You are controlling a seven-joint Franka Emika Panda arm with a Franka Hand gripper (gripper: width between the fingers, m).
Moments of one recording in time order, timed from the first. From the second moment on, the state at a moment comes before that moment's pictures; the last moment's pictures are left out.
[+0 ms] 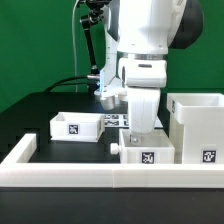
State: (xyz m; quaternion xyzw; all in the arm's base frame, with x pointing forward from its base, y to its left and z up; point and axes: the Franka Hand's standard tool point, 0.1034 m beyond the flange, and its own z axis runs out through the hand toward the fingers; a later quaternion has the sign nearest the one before) arm 0.541 -0.012 0.025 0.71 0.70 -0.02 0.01
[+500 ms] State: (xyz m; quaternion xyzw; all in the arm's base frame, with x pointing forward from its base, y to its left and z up) arm 0.543 0.004 0.024 0.72 0.70 -0.02 0.01
